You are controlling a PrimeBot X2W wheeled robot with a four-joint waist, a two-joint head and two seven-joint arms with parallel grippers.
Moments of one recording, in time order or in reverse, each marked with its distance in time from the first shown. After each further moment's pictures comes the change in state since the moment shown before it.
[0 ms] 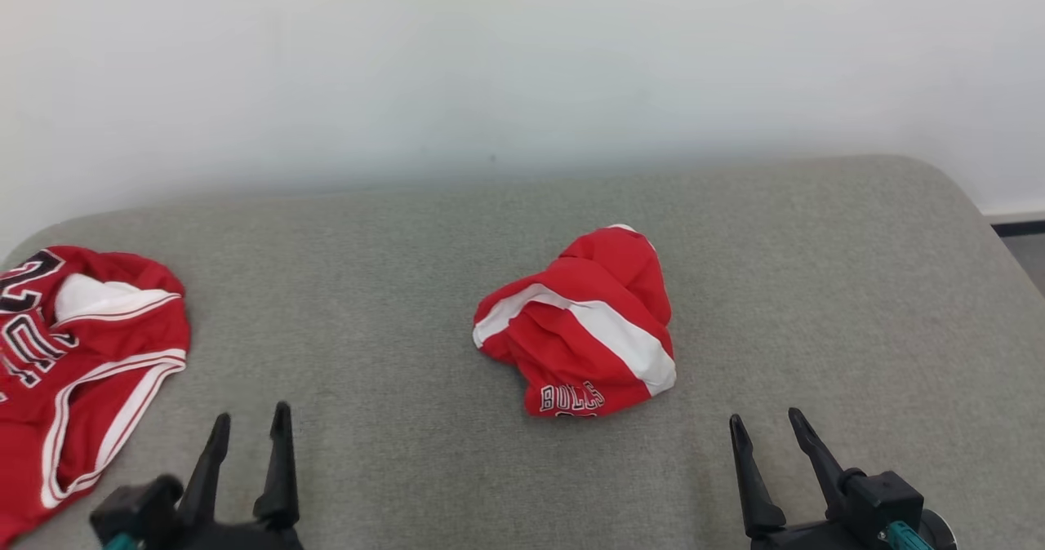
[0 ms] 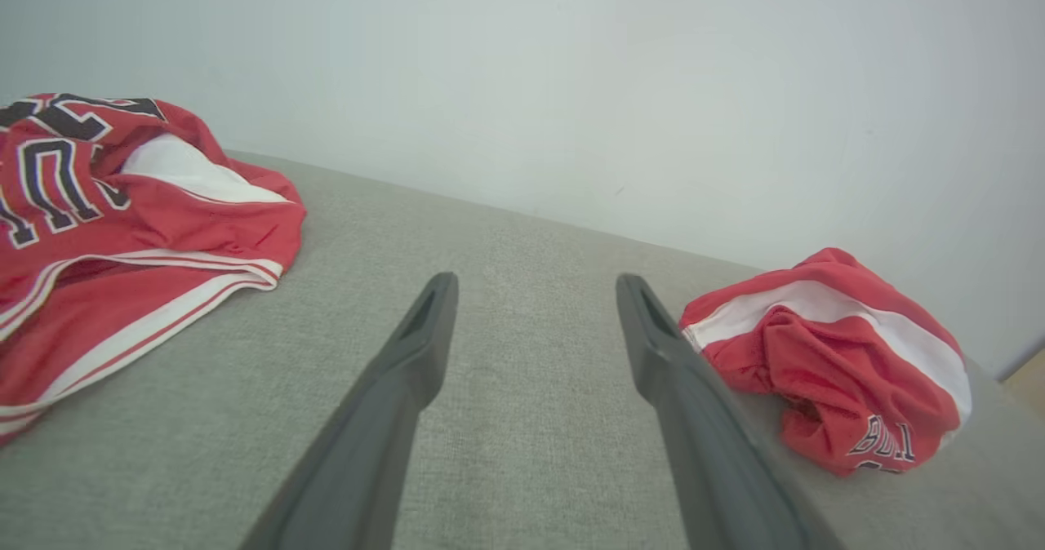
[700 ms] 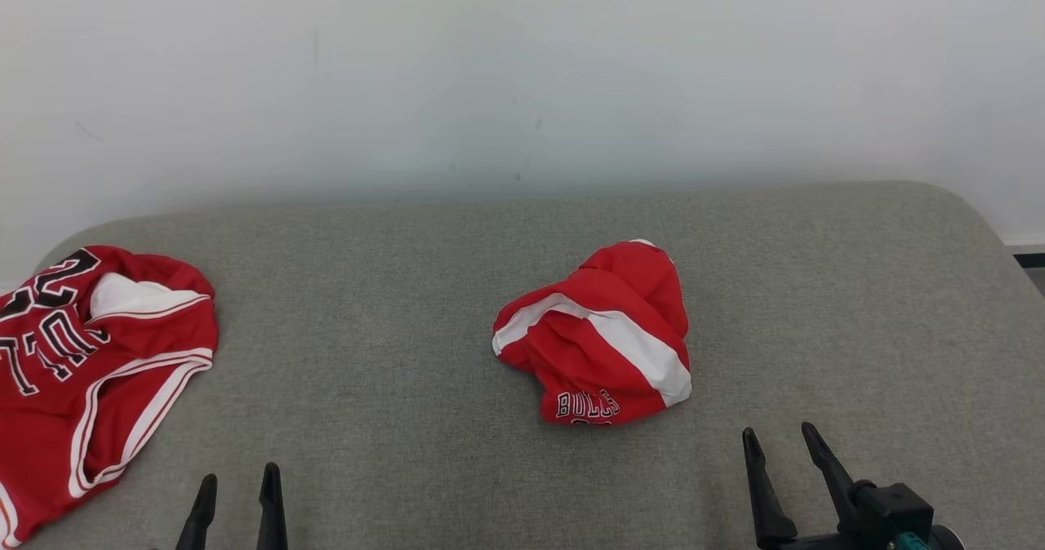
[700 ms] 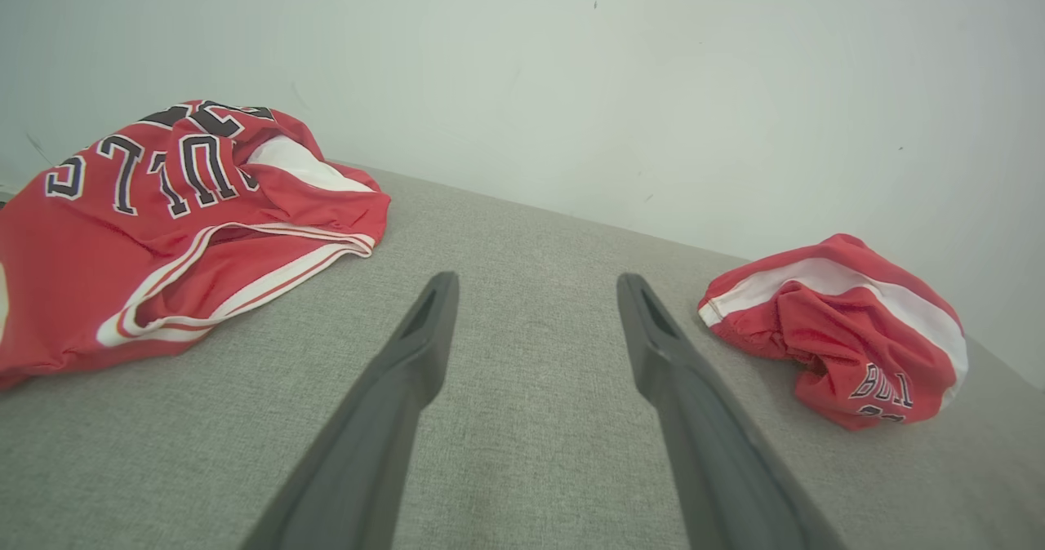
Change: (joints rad) left arm 0.215 -0.067 0.118 -0.171 0.126 -0.044 -0.001; right arm 0.025 0.000 -0.034 0.013 -0.016 0.000 0.000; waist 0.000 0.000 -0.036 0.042
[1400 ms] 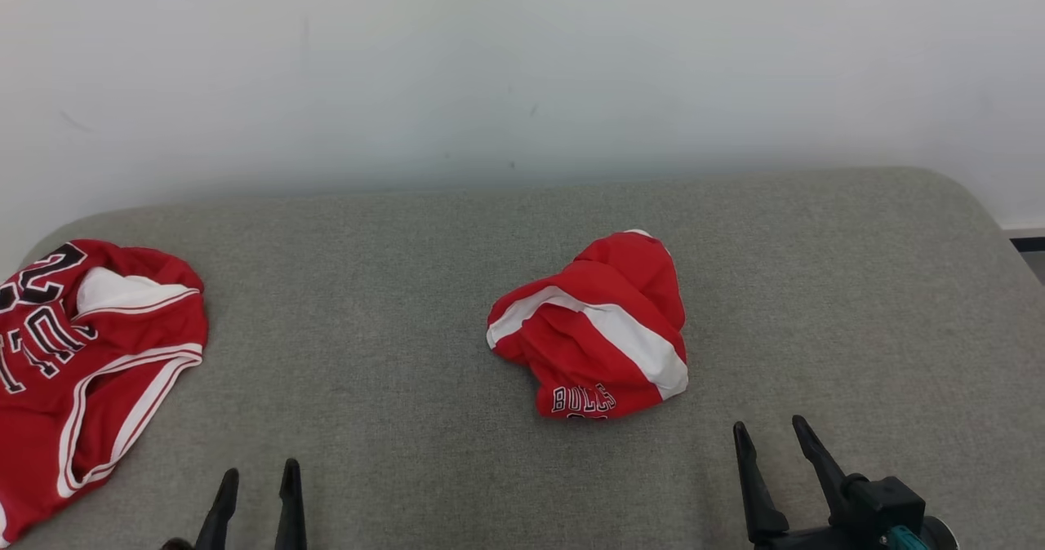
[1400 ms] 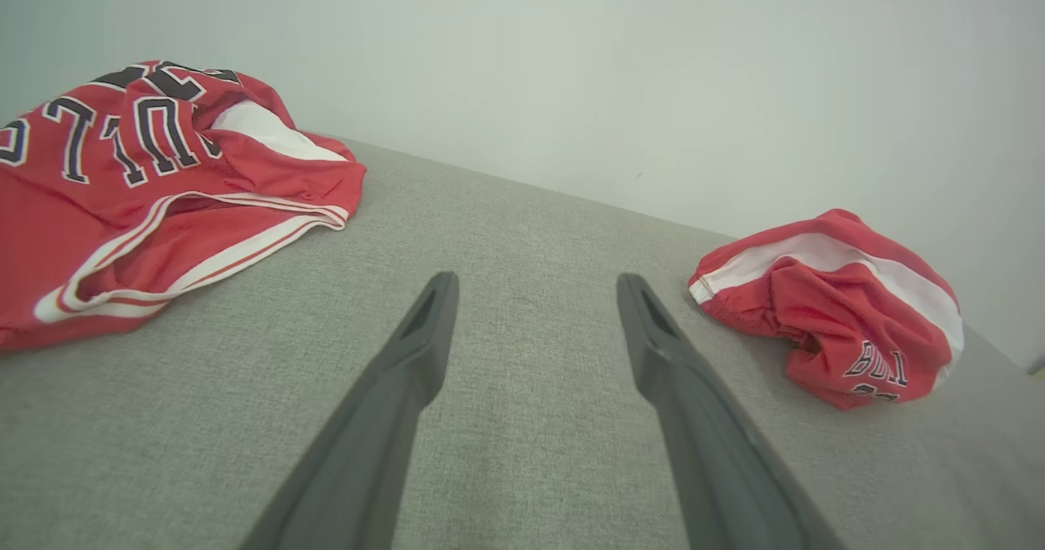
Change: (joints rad) left arm -0.016 -0.027 0.012 0.040 0.019 -0.030 0.000; right arm -0.007 0.000 0.011 -0.002 0.004 0.000 0.000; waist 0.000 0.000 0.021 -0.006
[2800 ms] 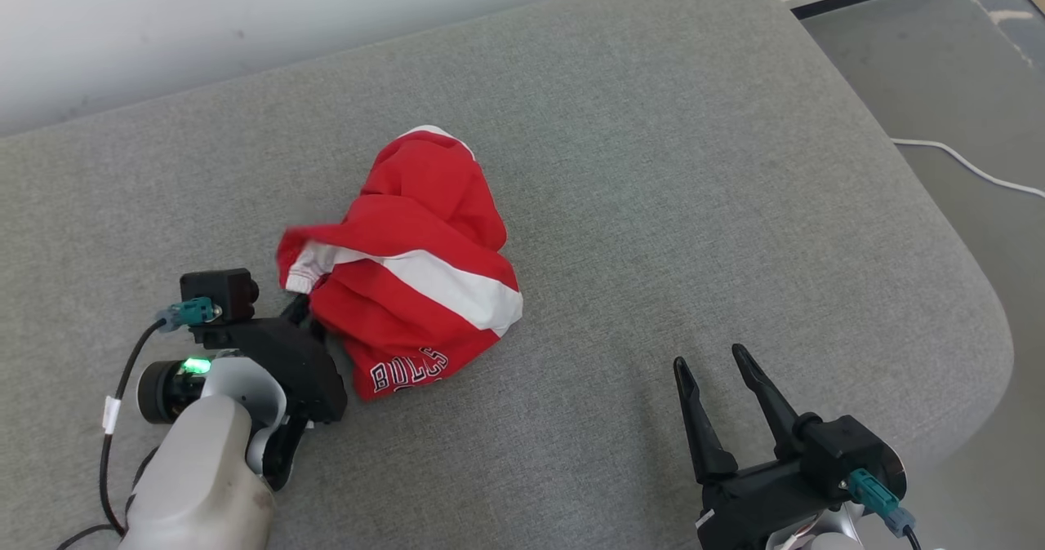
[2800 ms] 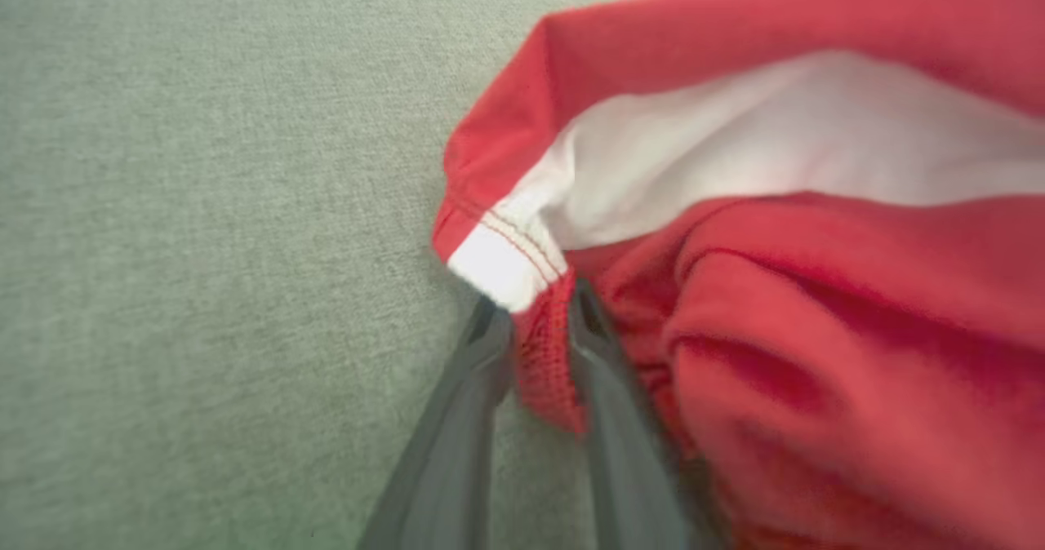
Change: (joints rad) left arm -0.754 0.072 -0.268 0.696 -0.143 -0.029 0.221; right arm -0.125 0.000 0.137 -0.044 0.050 0.000 0.000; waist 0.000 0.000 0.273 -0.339
